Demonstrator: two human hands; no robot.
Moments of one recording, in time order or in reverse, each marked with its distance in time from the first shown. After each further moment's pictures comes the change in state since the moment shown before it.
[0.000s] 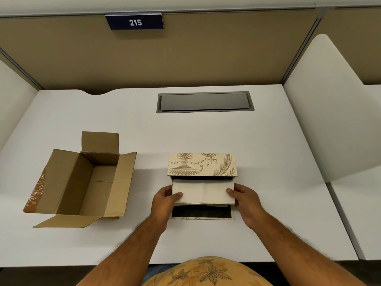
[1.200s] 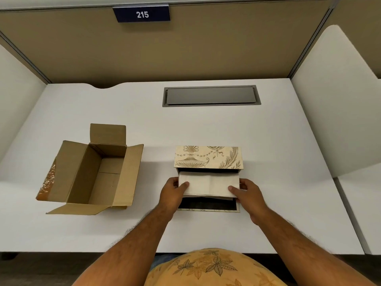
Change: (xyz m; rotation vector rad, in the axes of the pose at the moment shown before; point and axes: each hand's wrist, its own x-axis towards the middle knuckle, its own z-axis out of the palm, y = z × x) left_hand -0.006 0.006 0.003 0.250 0.012 0.064; right_hand -0.011 0.007 0.005 -0.370 0.051 -0.153
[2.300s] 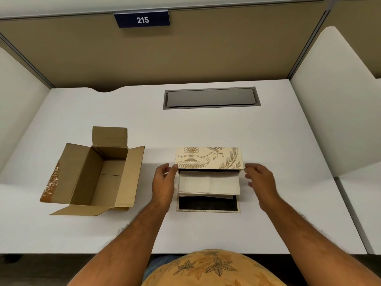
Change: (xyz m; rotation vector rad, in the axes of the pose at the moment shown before) left_hand -0.006 0.033 -0.020 -0.258 0.191 0.152; right_hand 0.005 -0.048 -0.025 0.087 0.175 -0.095
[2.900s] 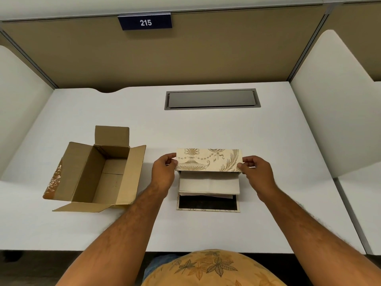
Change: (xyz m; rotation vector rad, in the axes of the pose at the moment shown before) left_hand 0.018 0.033 0.001 0.148 -0.062 0.109; right_hand 0.007 -0.021 0.003 -0.122 -0.051 -0.161
